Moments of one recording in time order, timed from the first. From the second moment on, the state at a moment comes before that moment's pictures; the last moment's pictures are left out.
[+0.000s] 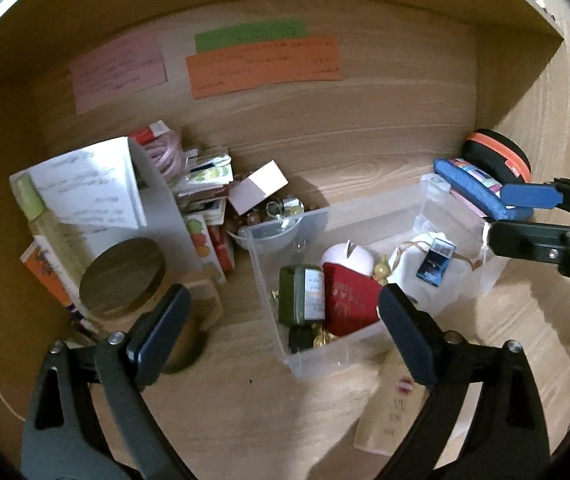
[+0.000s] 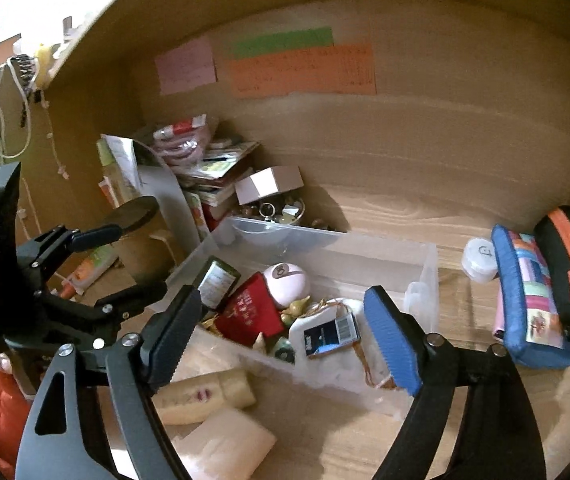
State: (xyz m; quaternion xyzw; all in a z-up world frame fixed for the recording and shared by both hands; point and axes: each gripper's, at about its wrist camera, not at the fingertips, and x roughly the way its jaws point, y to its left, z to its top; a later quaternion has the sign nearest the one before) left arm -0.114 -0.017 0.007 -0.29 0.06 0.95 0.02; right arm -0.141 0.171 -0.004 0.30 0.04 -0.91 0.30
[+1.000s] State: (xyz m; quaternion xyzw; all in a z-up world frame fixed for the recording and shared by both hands) left arm -0.069 -0.004 -0.078 -0.41 0.06 0.91 0.06; right arm -0.097 0.159 -0.098 0.41 0.09 -0.84 0.33
